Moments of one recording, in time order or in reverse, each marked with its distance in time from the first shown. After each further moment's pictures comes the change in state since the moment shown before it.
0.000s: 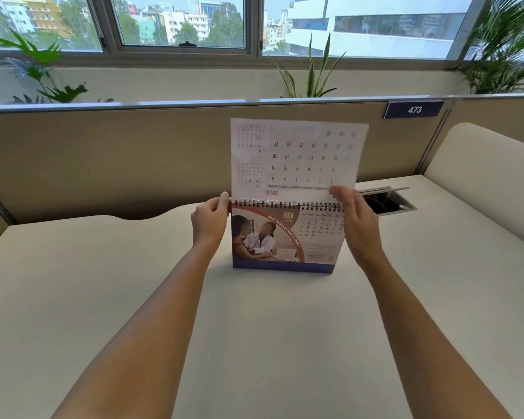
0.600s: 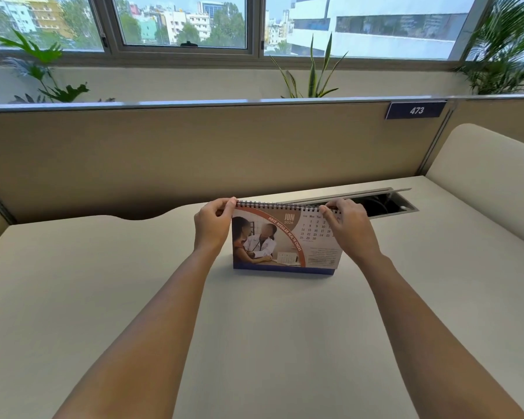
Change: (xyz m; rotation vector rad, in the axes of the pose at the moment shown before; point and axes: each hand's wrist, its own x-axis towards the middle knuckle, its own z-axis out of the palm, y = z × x) left_hand -0.001 -0.008 0.002 0.099 0.005 0.187; right_hand 0.019 0.027 0.005 -0.643 -0.081 -0.092
